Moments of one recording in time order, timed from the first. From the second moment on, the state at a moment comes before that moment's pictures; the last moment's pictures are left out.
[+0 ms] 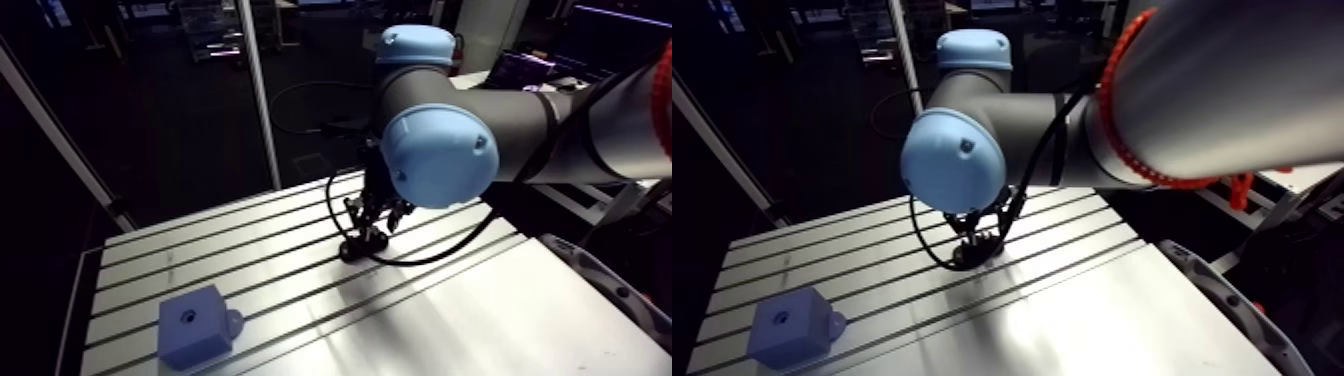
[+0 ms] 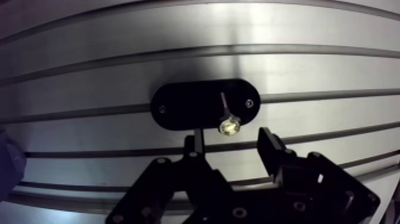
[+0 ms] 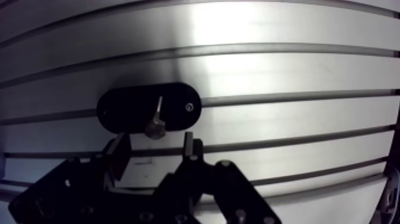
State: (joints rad) arm -0.44 -1.31 2.07 -2.36 -1.56 -1.94
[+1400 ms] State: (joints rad) arm -0.42 -1.30 2.07 -2.43 -1.56 -1.94
